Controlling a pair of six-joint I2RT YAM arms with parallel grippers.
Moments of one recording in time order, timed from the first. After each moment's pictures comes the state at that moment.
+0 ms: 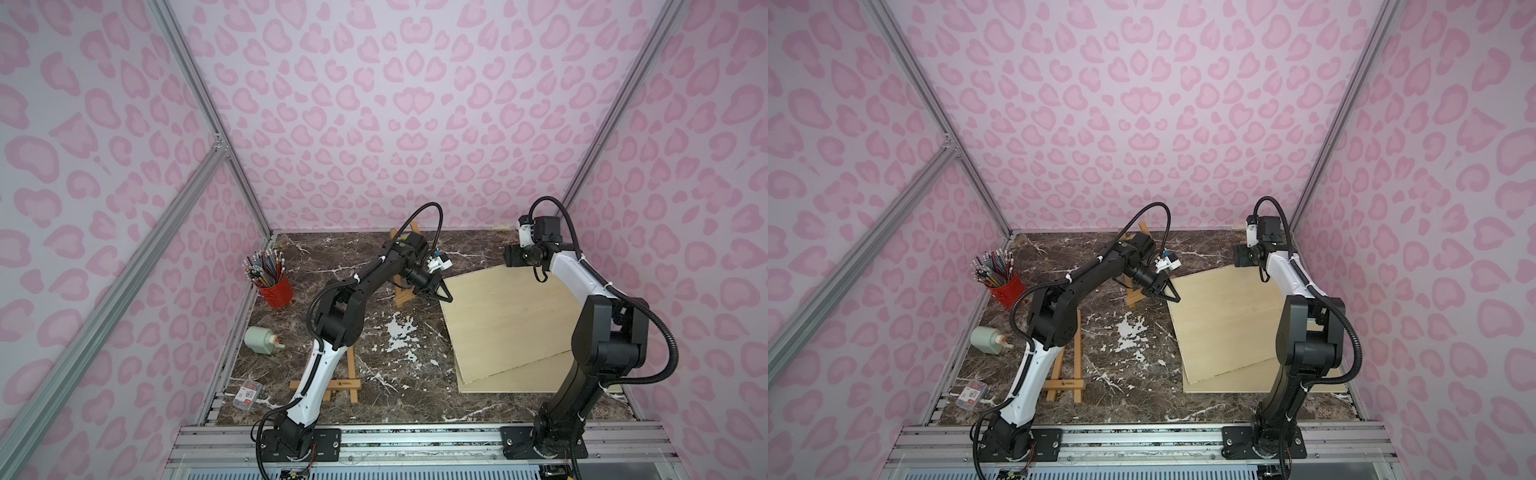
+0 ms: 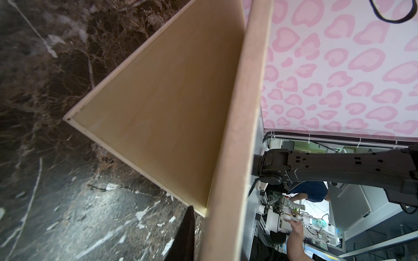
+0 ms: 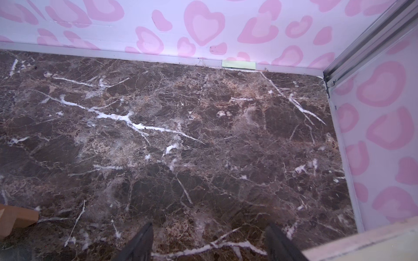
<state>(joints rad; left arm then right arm) -0.58 2.45 2.20 -1.07 1.00 -0.09 -0.07 1.85 1.48 -0.52 -0.06 -0.11</state>
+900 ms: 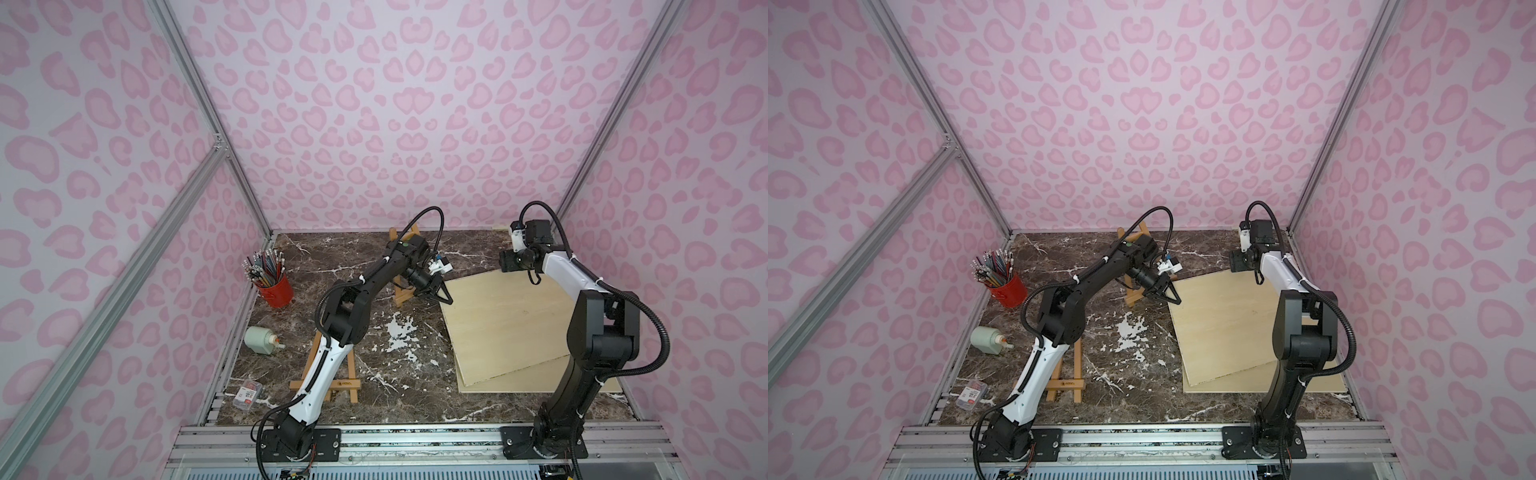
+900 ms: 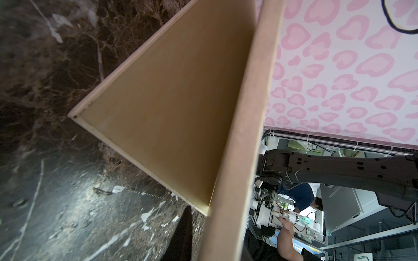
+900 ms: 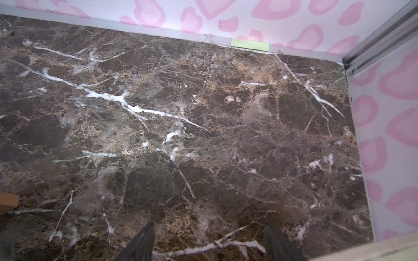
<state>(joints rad) -0.58 2.55 2.33 -1.18 1.00 -0.09 -0.04 1.88 1.45 -0.52 -0.03 -0.14</state>
